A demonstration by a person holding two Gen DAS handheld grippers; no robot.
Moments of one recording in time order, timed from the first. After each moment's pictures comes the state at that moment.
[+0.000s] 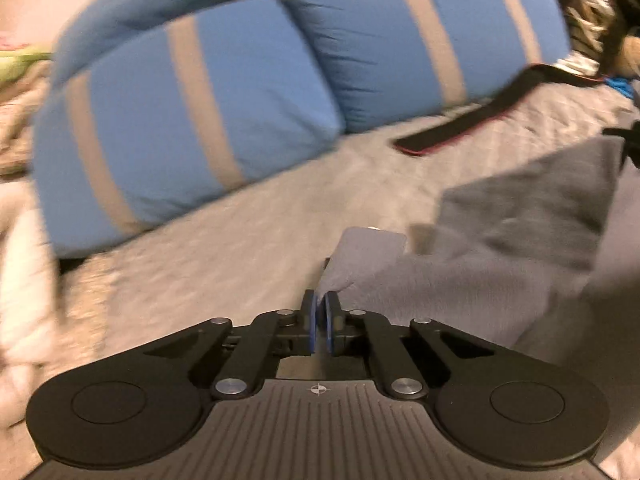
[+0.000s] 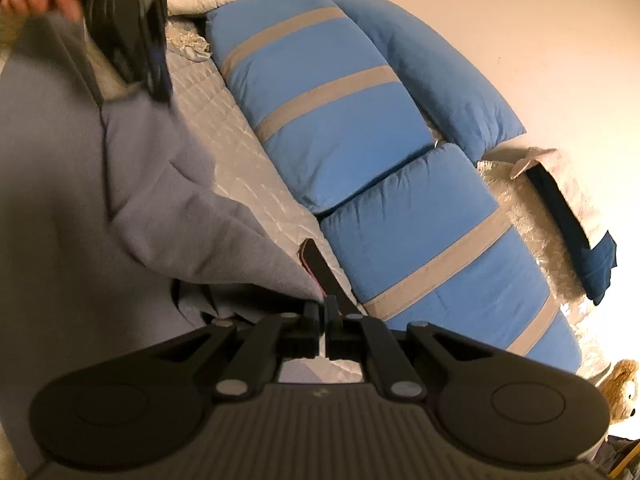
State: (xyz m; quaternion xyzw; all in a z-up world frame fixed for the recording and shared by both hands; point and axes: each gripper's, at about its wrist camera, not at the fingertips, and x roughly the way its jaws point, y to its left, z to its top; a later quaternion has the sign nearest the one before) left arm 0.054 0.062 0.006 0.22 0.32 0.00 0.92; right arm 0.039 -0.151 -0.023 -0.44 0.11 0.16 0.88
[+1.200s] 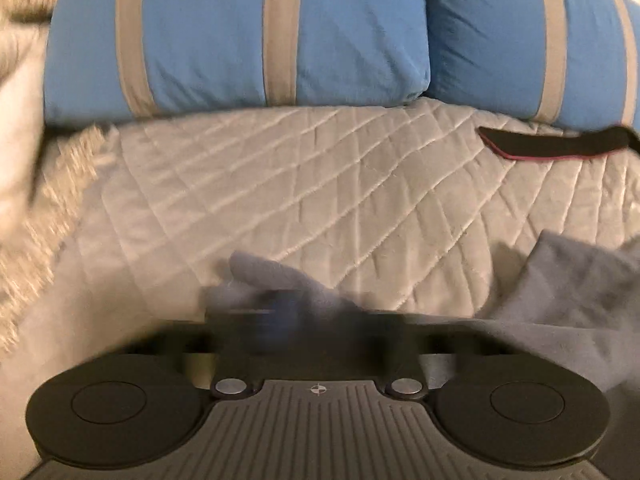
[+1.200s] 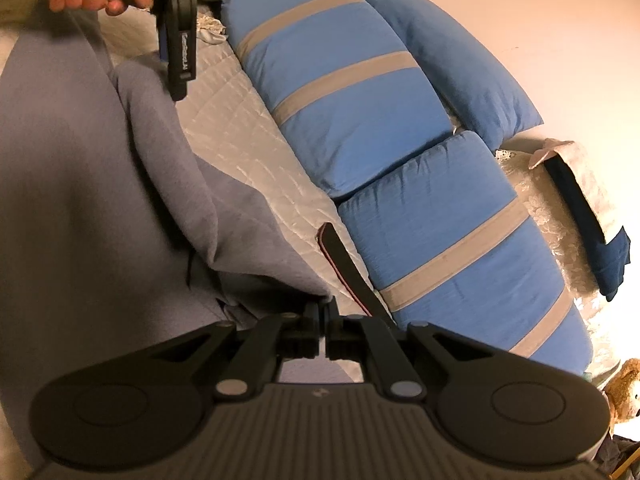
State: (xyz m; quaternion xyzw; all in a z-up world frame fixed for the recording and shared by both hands) left arm 0.136 0.122 -0.018 0.02 0.42 0.02 0.91; right arm 0.041 -0.143 -0.035 -0.46 0.13 0.17 0.86
